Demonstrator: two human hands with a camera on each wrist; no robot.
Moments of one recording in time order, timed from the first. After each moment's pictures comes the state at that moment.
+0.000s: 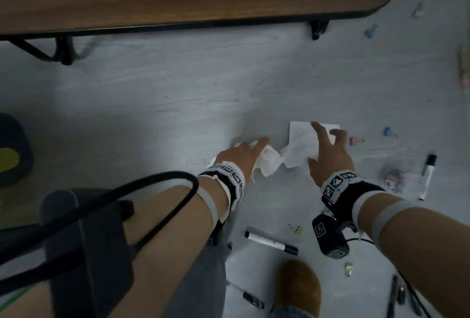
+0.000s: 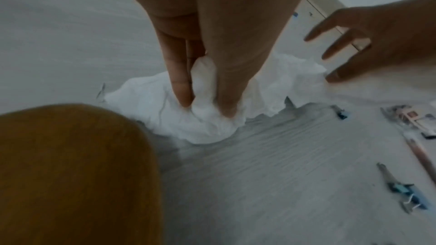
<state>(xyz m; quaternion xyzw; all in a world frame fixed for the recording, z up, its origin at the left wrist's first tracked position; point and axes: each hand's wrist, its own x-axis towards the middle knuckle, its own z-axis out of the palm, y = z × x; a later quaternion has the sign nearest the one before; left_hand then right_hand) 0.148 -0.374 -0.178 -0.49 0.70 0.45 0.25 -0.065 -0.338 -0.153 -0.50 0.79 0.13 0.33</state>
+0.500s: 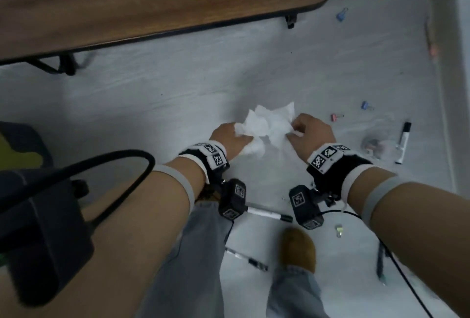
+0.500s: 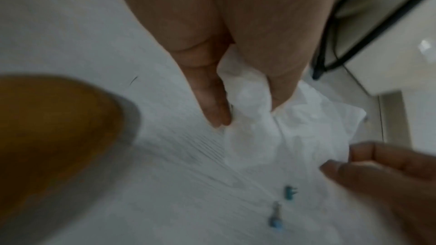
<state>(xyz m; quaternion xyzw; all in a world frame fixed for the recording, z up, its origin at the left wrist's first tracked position) 0.149 -0.387 -0.120 -0.63 0.50 0.59 0.08 -0.051 -0.348 -0.094 -0.46 0.79 0.00 0.40</state>
